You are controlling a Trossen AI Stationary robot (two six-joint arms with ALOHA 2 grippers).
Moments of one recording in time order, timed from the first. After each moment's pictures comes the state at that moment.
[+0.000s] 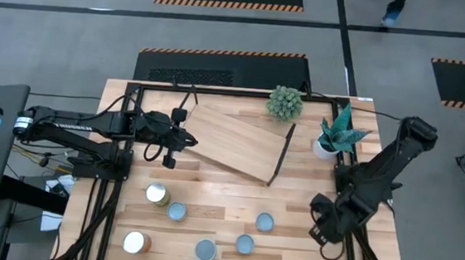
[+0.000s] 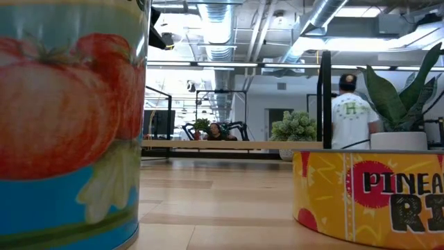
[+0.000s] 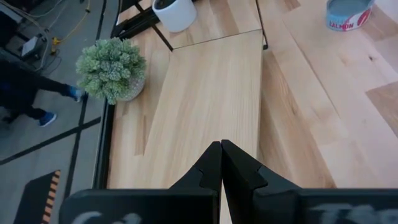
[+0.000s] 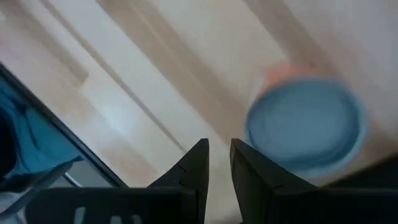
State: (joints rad) left arm 0.05 1.01 0.86 -0.46 -0.12 0.46; right arm 0.88 1.23 0.79 -0.84 -0.02 1.68
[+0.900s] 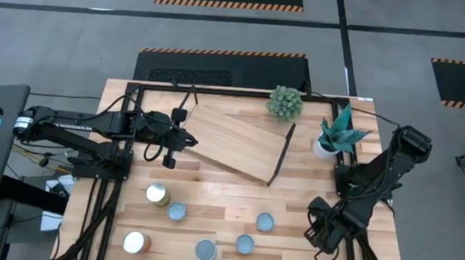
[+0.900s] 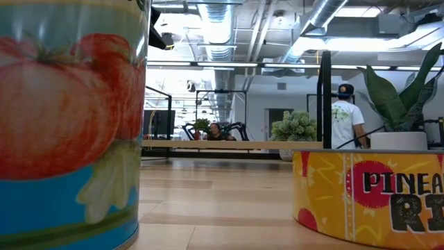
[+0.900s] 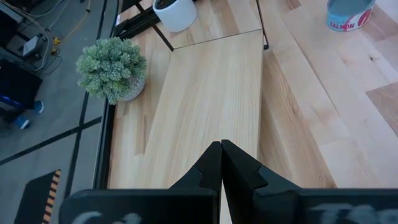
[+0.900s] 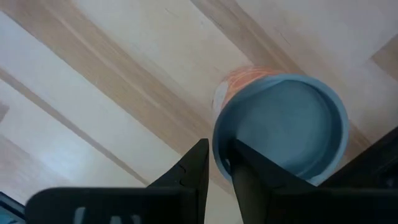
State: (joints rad) left arm 0.05 1.01 0.86 -0.46 -0.12 0.46; right arm 0.91 1.43 0.83 -0.89 0.03 1.76
